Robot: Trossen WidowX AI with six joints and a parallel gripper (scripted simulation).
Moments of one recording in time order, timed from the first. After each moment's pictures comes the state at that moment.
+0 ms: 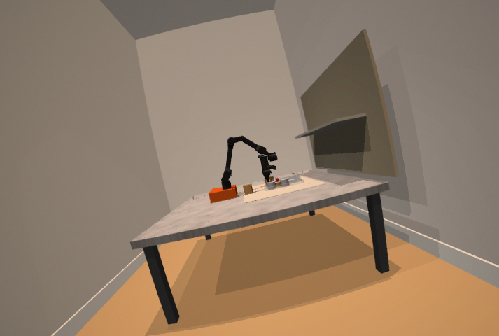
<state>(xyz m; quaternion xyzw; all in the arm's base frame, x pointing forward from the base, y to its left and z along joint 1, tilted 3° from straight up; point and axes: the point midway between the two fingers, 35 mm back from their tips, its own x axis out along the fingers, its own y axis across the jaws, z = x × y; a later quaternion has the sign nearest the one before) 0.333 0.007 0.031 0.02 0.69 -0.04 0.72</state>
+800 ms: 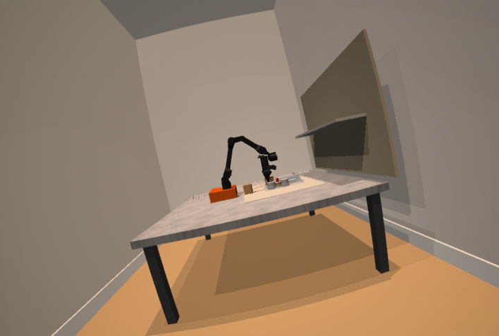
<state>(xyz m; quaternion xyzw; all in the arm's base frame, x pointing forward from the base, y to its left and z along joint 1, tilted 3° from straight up) 0.335 0.007 0.030 0.02 0.69 -0.04 0.72</state>
